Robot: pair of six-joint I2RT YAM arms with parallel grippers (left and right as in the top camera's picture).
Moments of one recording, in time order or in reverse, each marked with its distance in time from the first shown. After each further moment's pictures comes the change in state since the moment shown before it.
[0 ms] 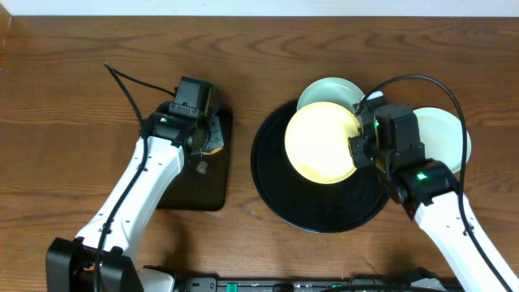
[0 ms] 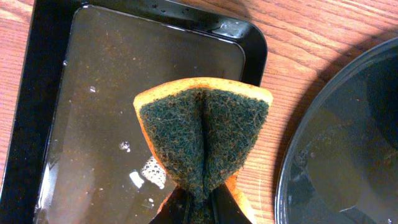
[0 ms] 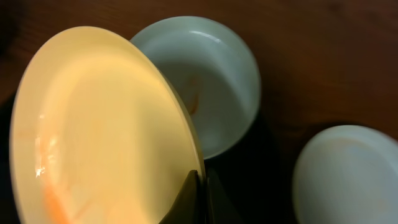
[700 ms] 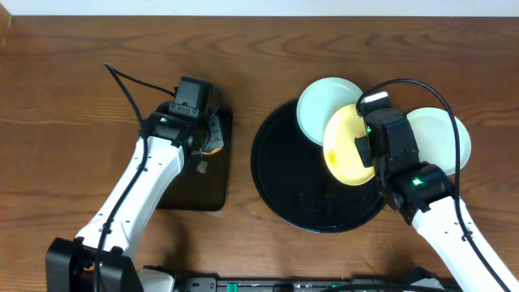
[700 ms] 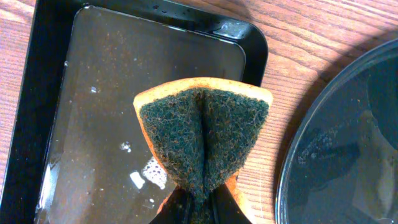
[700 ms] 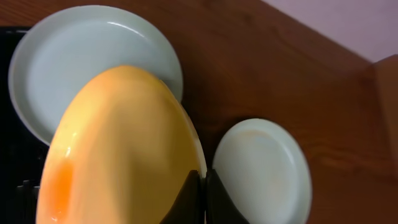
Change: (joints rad) left arm 0.000 0.000 0.000 0.000 -0.003 0.000; right arm 0.060 -0.018 0.000 -0.012 0.342 -0.104
